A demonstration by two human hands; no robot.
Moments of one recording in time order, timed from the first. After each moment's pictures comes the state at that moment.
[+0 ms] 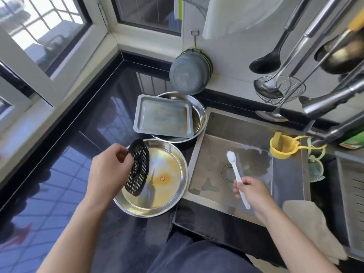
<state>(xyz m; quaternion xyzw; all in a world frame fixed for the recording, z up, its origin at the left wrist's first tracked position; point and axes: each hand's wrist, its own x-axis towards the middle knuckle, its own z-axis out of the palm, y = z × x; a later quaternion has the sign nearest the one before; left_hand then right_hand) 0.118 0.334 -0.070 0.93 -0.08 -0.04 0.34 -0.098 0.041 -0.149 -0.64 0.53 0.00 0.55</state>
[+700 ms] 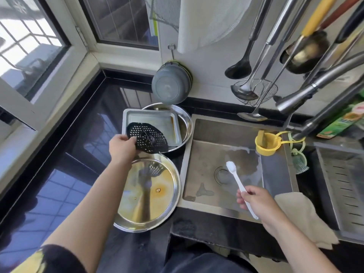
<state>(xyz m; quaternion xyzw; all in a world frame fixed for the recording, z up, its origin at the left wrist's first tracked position) 0.222 0.250 -0.138 0.76 0.11 -0.20 0.60 -0.139 0.046 -0.127 -0.63 0.55 -0.01 0.55</state>
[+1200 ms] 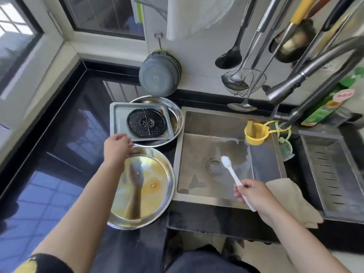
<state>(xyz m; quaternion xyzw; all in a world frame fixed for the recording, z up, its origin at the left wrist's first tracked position) 0.213 0.241 -0.157 0.75 0.08 -0.24 0.61 -0.149 0.054 -0.124 -0.63 0.58 0.00 0.51</state>
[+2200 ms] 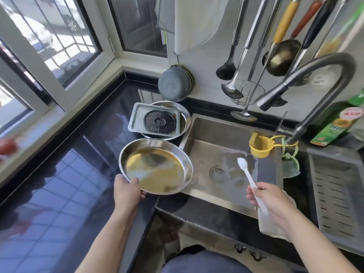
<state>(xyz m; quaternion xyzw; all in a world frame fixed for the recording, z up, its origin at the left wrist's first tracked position) -0.027 0.299 -0.121 0.81 0.15 -0.09 0.56 -0.233 -0.011 -0.111 -0.66 0.49 0.00 0.57</state>
